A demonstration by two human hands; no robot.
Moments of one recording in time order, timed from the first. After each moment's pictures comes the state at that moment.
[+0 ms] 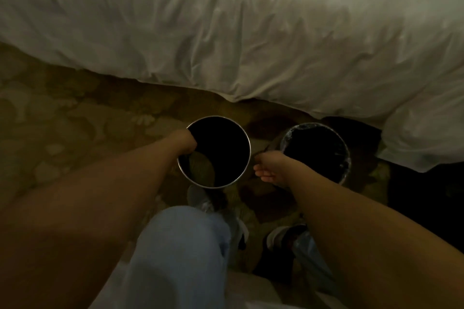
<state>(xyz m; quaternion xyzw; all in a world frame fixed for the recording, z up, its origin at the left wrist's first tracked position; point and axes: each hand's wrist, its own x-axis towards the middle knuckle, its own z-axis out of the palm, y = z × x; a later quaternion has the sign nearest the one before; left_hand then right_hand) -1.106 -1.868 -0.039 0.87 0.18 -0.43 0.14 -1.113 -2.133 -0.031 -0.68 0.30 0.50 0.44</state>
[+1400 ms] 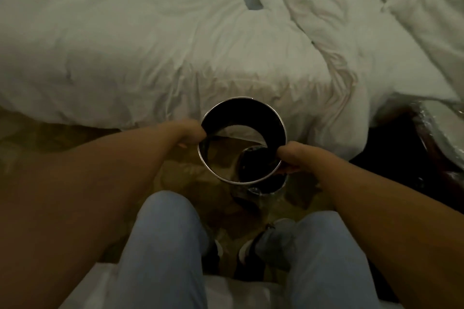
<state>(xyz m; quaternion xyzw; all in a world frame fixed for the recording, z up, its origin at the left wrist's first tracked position) -1.113 -1.990 0.200 0.92 0.10 -0.32 0.22 -1.146 -2.268 0.203 -0.84 0.21 0.37 0.35</state>
